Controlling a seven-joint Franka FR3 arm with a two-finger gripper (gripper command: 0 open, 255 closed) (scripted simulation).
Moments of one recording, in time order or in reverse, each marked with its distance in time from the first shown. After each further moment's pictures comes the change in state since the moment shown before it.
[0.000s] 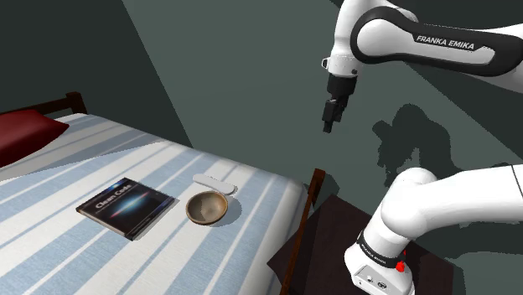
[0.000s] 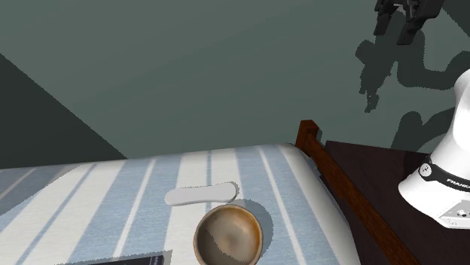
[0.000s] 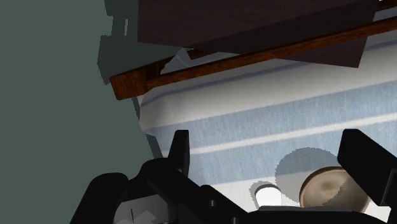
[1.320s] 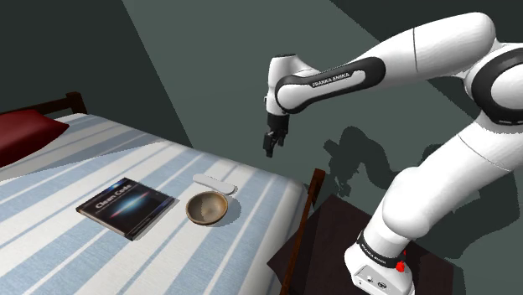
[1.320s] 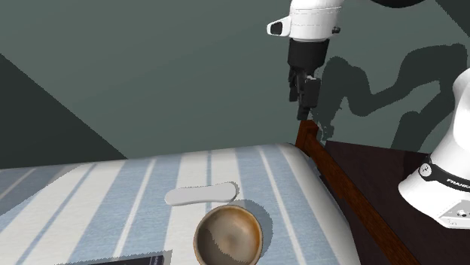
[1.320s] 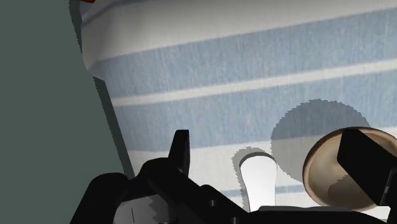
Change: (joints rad) arm 0.041 0.538 0.064 -0.005 0.030 0.562 0.049
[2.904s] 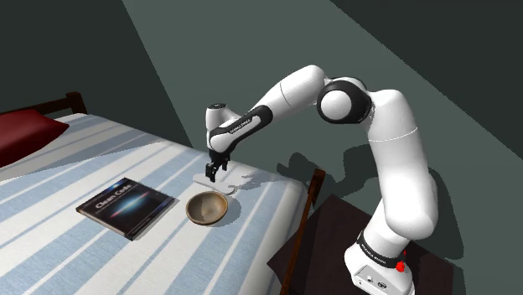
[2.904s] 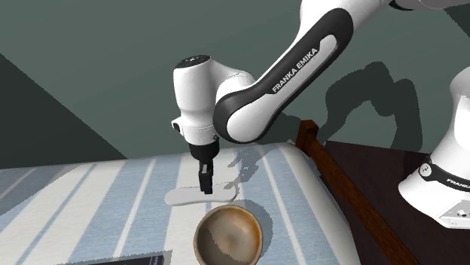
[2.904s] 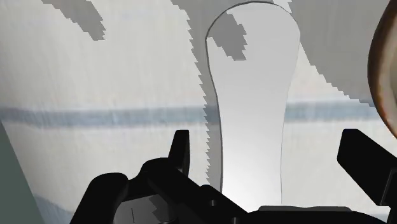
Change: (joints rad) arm 0.086 0.924 0.032 0.657 -0.100 0.292 0.071
